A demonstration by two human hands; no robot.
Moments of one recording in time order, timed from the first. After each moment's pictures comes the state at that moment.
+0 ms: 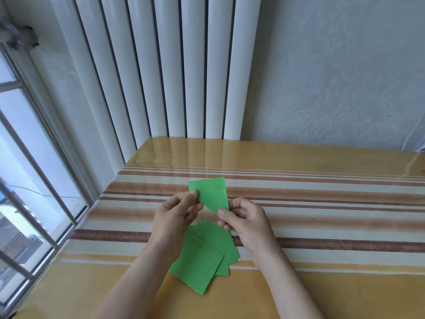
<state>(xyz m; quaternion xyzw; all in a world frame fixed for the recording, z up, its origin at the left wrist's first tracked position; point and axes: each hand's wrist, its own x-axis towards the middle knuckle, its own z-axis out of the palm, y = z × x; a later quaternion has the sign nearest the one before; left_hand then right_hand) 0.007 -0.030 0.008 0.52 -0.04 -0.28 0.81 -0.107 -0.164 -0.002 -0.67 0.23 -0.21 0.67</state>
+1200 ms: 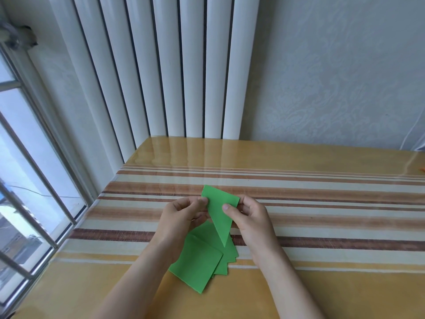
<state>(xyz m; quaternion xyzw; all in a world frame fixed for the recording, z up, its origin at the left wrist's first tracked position) -0.002 -0.031 0.011 0.58 -0.11 -0.31 0.74 -0.107 -0.166 -0.003 -0.64 0.25 -0.24 0.69</state>
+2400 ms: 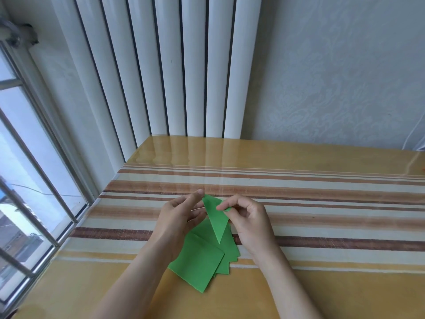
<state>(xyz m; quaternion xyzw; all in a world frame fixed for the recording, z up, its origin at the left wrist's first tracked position) 0.002 -0.030 0.015 0.56 -0.07 -0.33 0.76 -0.104 -0.161 -0.003 -0.72 0.19 -0.28 0.61</state>
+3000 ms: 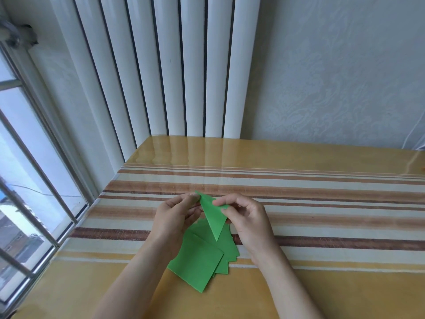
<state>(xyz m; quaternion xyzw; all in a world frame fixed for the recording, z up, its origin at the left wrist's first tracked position) 0.005 -0.029 0.011 0.56 -0.04 -0.31 0.77 -0.108 -0.158 0.006 -0.69 0.16 -0.27 0.65</state>
